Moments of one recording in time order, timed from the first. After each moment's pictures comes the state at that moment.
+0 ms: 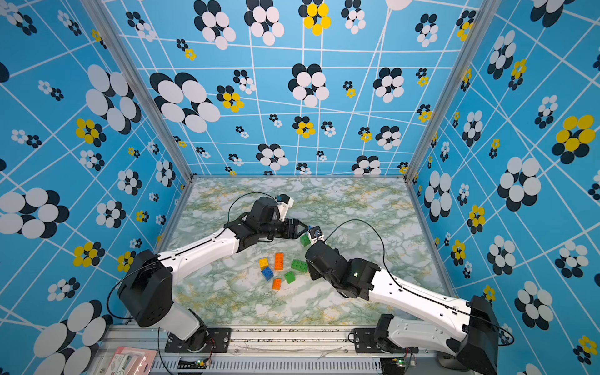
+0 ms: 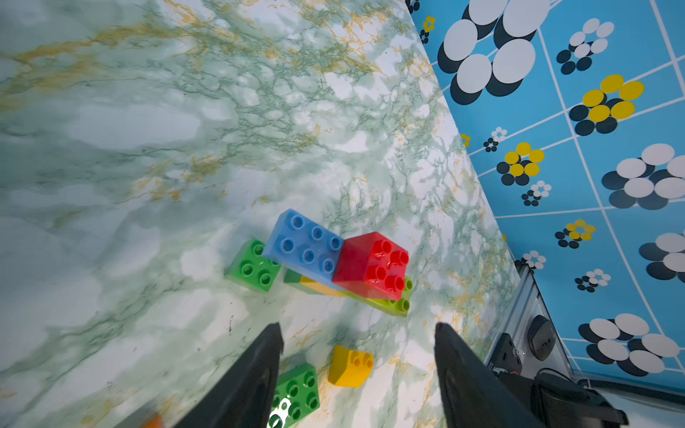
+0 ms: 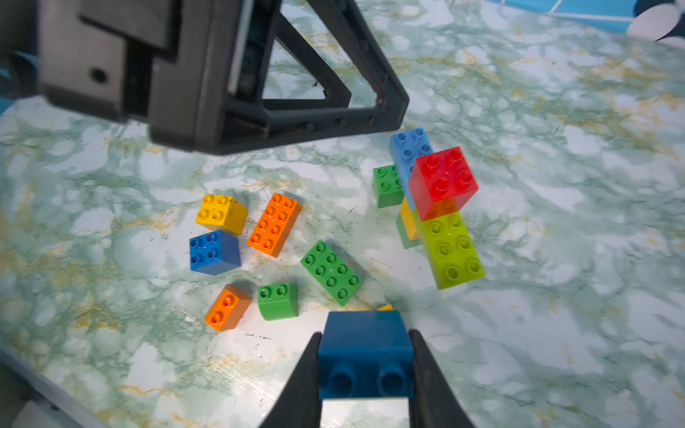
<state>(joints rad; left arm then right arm) -0.67 1.63 1.17 -0.16 0.38 -0.55 1.02 1.09 0.88 -0.60 0.48 0.42</state>
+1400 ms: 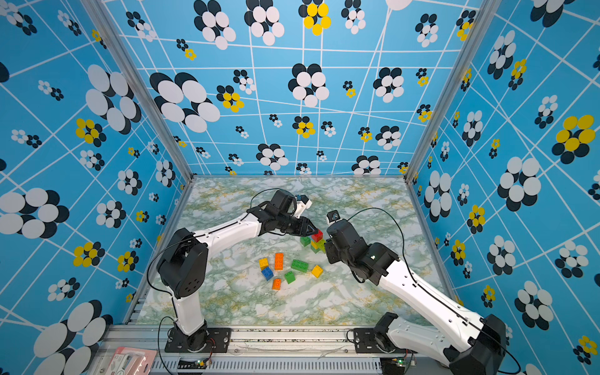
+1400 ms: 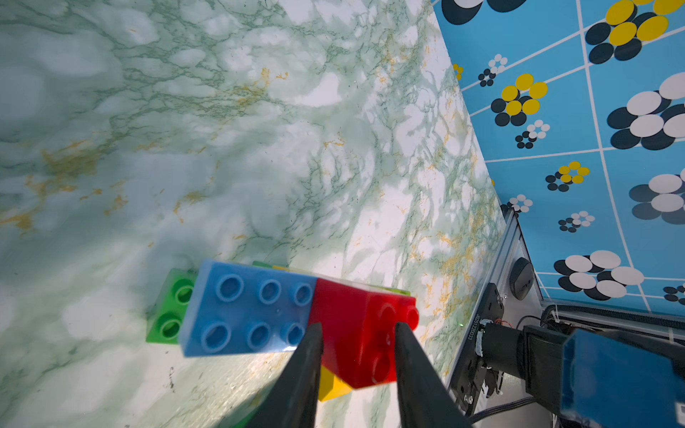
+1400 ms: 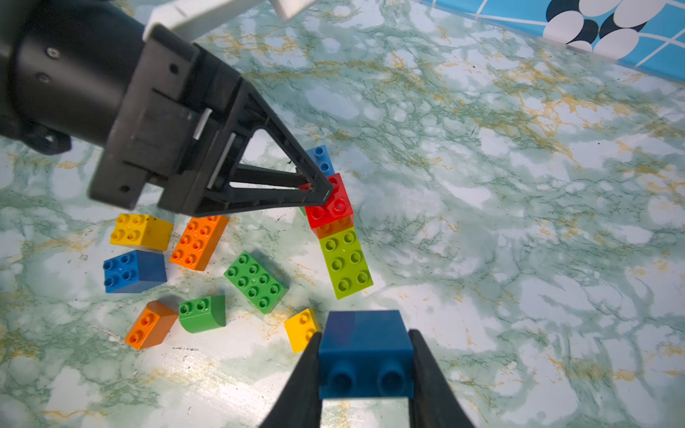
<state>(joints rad) -0.67 1.89 1.41 -0.32 0.57 -0.47 0.74 1.06 0.97 -0.73 0.30 0.25</state>
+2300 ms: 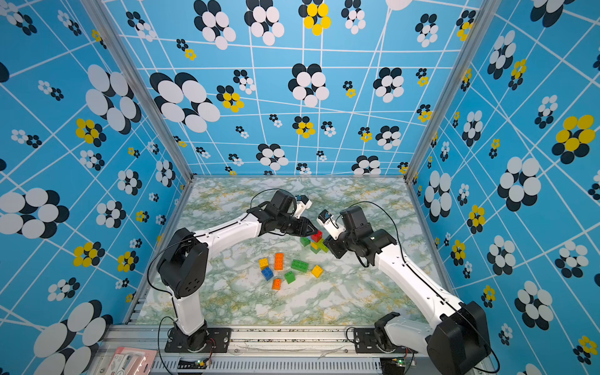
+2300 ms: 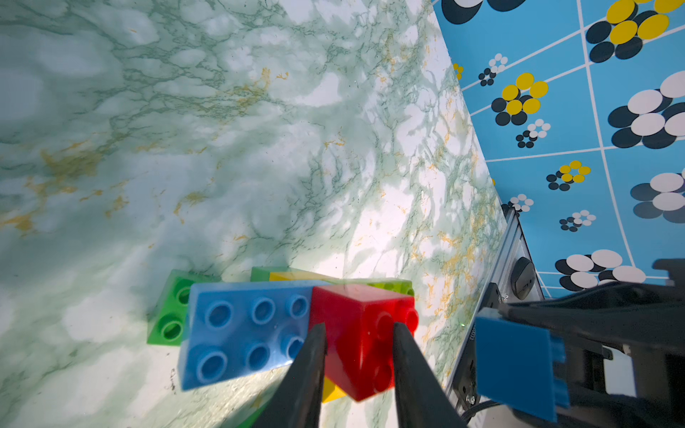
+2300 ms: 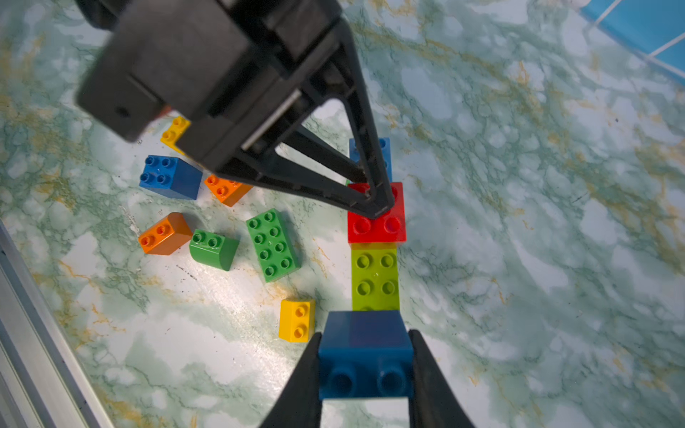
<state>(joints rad) -0.67 1.89 1.40 -0.30 0.57 -0.46 0.48 1.19 0.95 -0.60 -0.19 -0.34</state>
